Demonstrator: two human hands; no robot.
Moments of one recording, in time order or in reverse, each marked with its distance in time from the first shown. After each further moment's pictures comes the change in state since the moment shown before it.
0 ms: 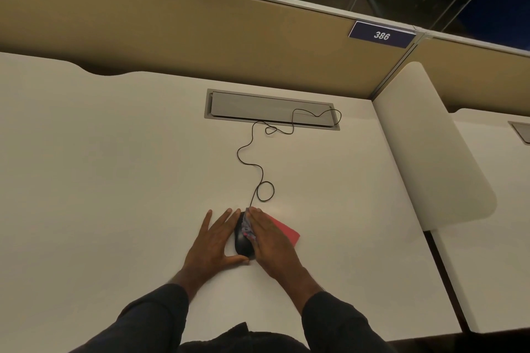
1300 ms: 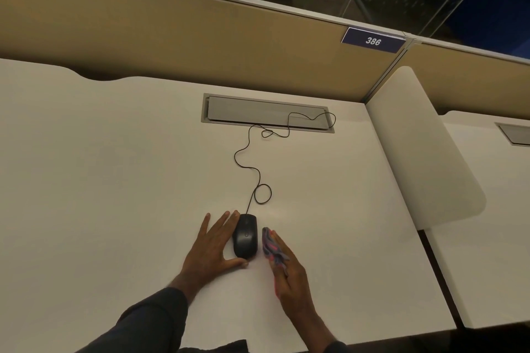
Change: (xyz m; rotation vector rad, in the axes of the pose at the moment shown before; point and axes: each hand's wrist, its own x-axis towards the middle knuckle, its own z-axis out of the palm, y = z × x) left_hand 0.000 -0.002 0.000 -0.005 -0.012 0.022; right_hand -0.078 -0.018 -0.012 0.602 0.327 0.198
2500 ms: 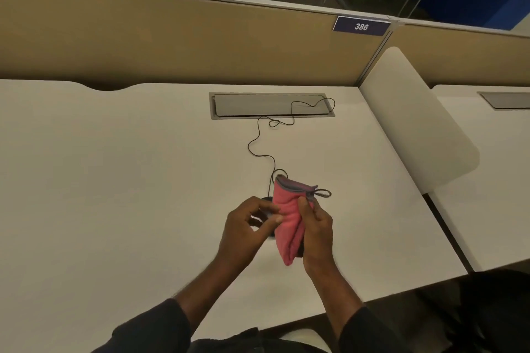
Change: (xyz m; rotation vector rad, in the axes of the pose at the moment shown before) left_hand -0.050 0.081 -0.129 -0.912 0.269 -0.012; right_hand 0.010 -0.136 0.030 0.568 0.421 0.265
